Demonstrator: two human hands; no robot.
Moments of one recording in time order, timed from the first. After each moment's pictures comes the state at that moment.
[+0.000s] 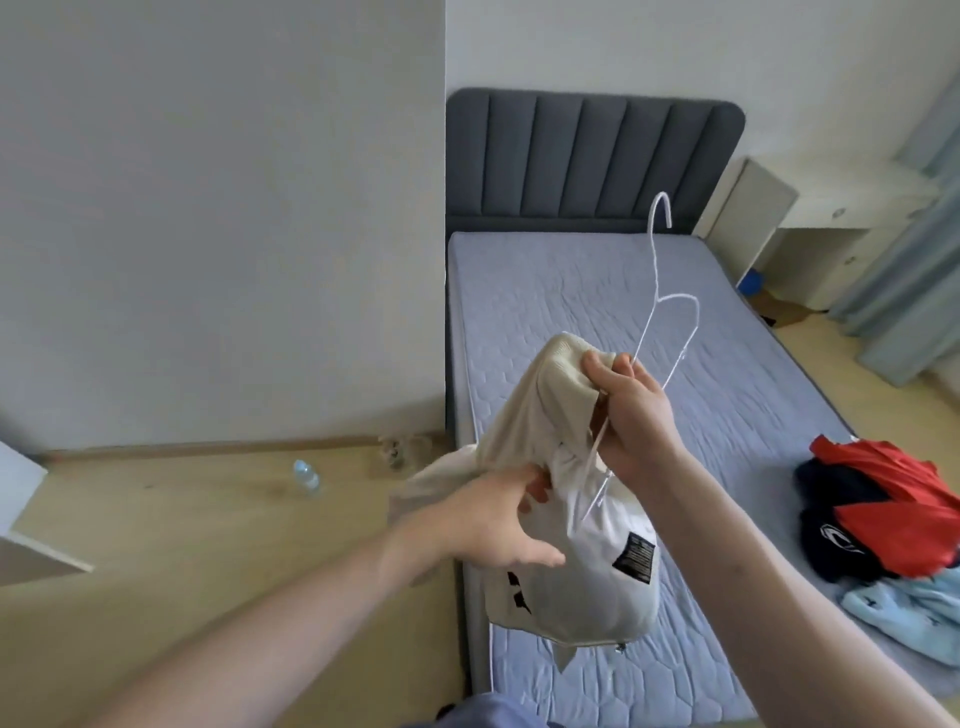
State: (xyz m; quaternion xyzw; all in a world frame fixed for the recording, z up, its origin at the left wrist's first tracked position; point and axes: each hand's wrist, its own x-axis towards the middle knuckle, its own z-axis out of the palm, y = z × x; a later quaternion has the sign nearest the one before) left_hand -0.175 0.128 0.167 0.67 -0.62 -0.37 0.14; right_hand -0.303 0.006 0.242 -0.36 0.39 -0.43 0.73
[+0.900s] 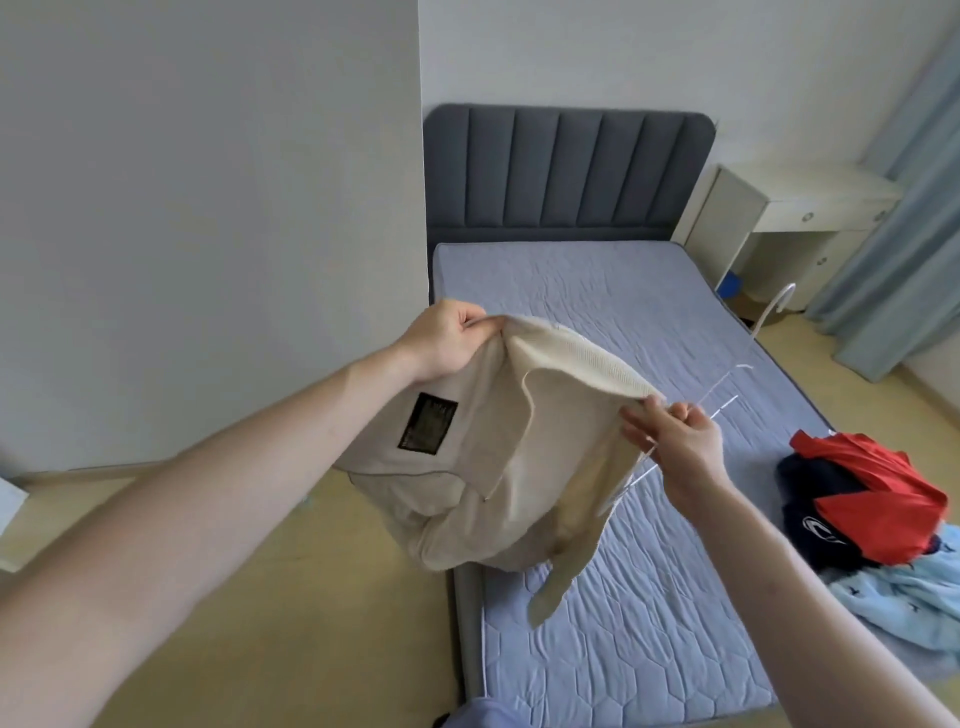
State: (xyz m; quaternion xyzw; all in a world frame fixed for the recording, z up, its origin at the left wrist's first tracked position) left_hand -0.101 0.033 0.263 0.70 -0.57 -0.23 0.36; right_hand -0.389 -0.015 0.208 -0.37 0.51 -0.48 0.61
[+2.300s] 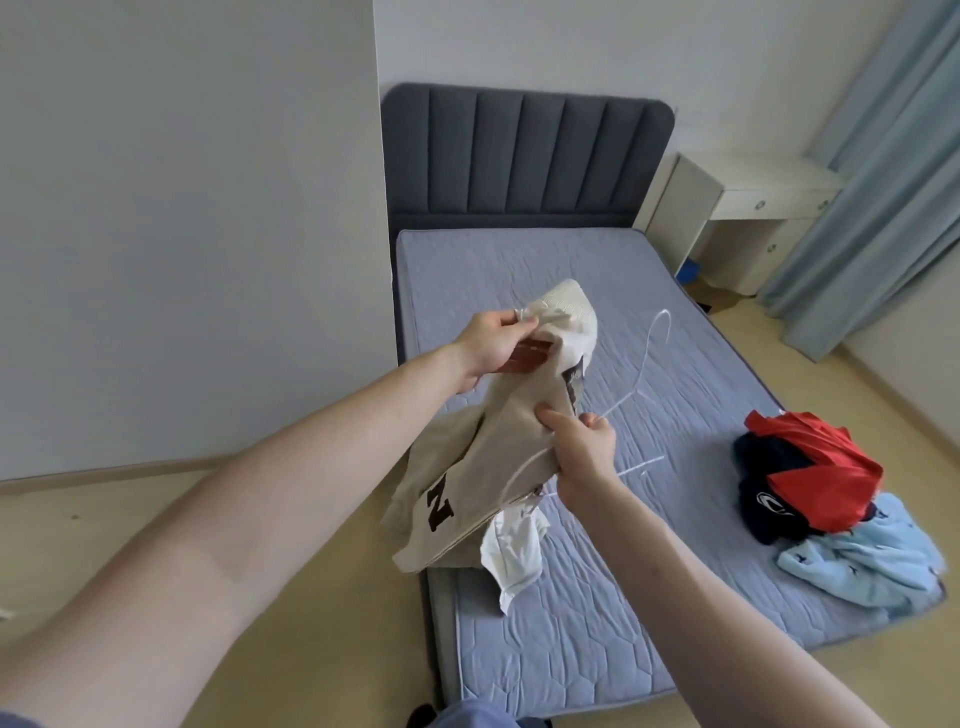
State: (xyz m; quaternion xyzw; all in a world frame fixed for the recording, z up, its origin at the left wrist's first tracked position) left_hand -0.160 -0.042 0.221 0.58 -0.39 -0.53 0.48; right_hand -0.321 0.004 0.181 -0.33 0.60 -0.41 0.60
